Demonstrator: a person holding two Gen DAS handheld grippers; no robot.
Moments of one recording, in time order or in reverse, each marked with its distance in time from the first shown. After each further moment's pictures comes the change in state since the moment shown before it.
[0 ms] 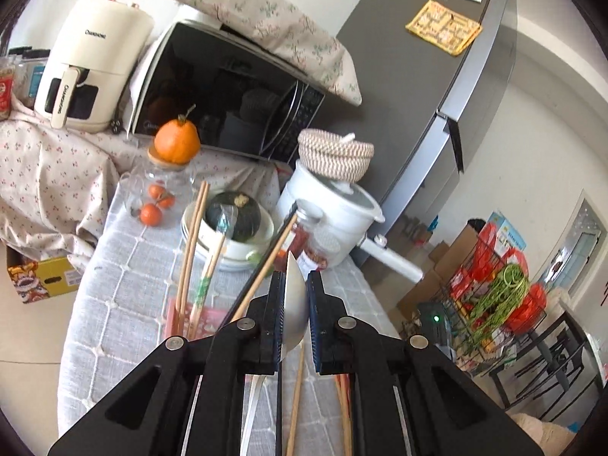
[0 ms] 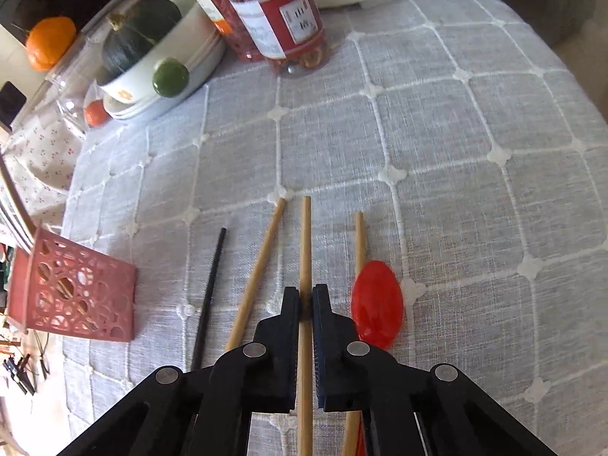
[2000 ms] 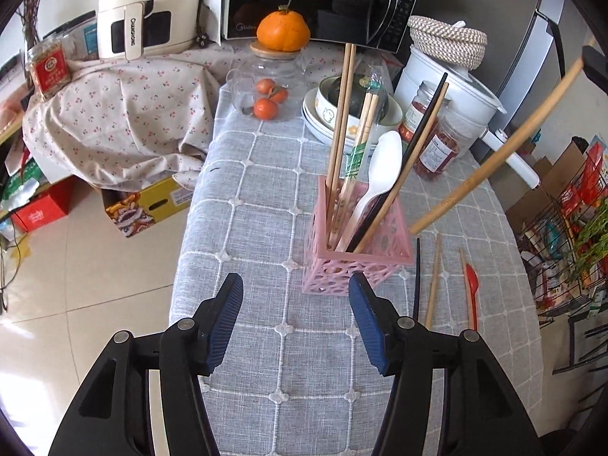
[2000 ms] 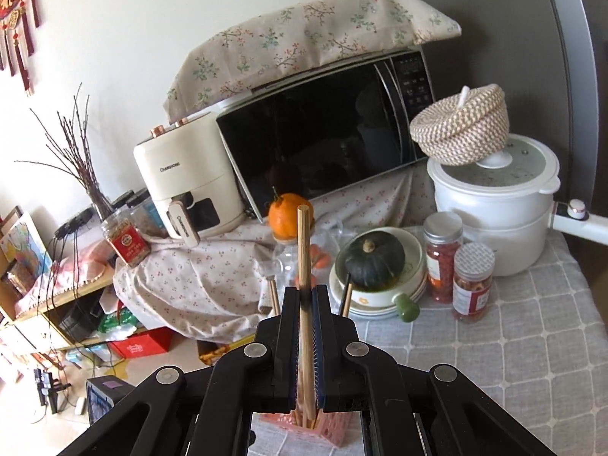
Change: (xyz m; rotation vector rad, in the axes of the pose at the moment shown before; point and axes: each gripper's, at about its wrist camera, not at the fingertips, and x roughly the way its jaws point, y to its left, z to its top) left arm 0.013 0.054 -0.037 0.068 0.437 0.456; right arm -0.176 0.174 0.011 -0.289 -0.497 0.207
